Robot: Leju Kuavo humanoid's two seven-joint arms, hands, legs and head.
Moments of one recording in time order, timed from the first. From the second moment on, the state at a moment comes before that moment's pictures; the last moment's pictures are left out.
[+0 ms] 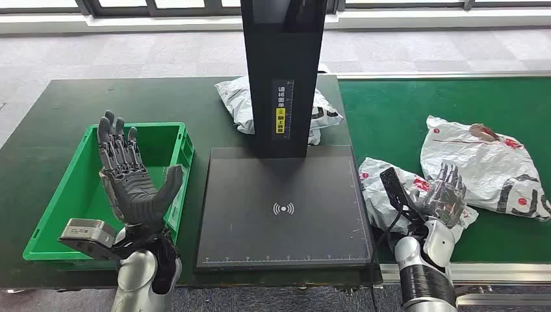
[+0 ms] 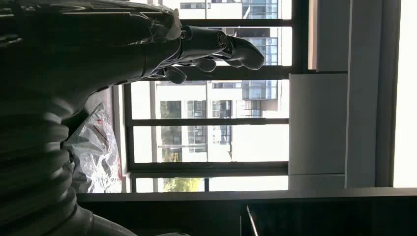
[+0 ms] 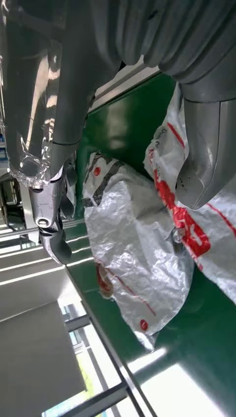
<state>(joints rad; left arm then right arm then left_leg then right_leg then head) -0.07 -0.28 -0.14 -1.62 -0.16 0.28 -0.61 -0.35 0.10 -0.38 -0.97 1.32 -0.42 0.12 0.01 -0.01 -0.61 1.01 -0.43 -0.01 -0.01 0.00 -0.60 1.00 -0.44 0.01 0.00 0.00</state>
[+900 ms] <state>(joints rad) -0.05 -0.28 -0.14 -1.64 -0.16 0.27 -0.60 -0.36 0.05 -0.38 -0.85 1.30 -0.33 0.21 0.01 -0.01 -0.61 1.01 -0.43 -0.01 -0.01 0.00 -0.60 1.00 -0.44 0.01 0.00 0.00</state>
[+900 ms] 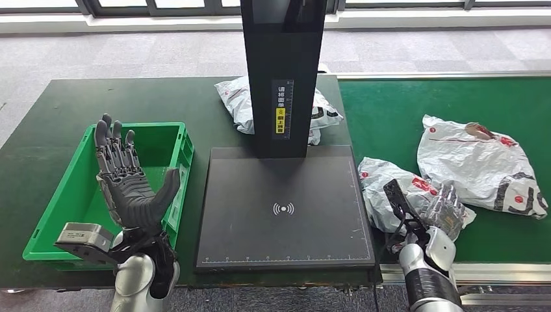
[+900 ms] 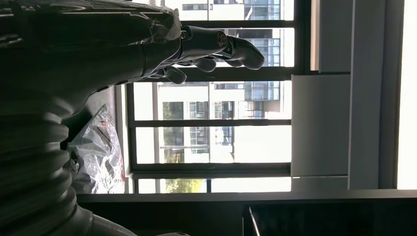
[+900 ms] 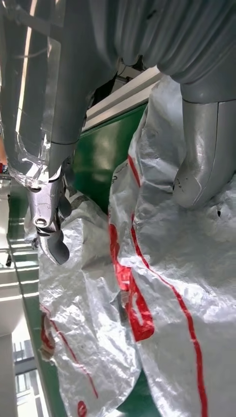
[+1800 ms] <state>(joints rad) -0.03 -0.28 -0.14 -1.65 -0.18 0.25 -0.59 -0.34 0.05 -0.36 -0.86 1.25 -0.33 0.14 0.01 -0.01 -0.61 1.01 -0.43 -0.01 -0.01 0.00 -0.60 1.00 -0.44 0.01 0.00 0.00</state>
